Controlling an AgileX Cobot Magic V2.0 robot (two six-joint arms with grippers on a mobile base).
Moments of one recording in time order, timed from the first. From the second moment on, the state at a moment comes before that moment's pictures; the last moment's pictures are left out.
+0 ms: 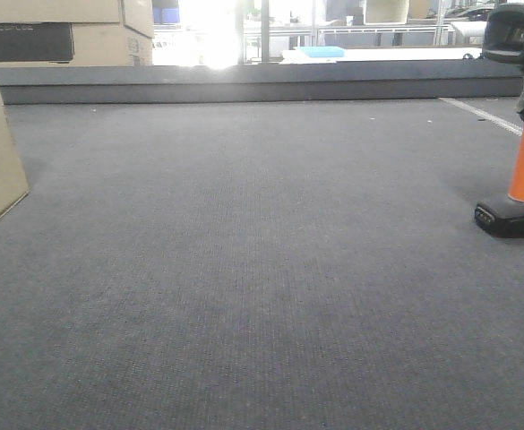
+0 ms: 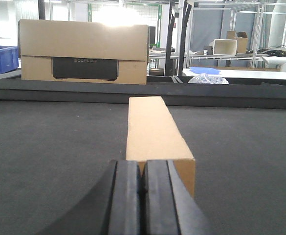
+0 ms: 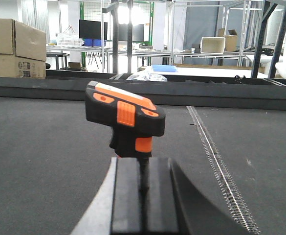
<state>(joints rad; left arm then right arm) 0.03 0.00 0.00 0.02 -0.03 -0.01 -0.03 0.00 0.00 0.11 -0.02 -0.08</state>
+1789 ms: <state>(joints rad) 0.03 1.13 -1.11 -0.04 0.83 0.00 -0.03 0.00 0.00 0.11 -0.02 -0.08</state>
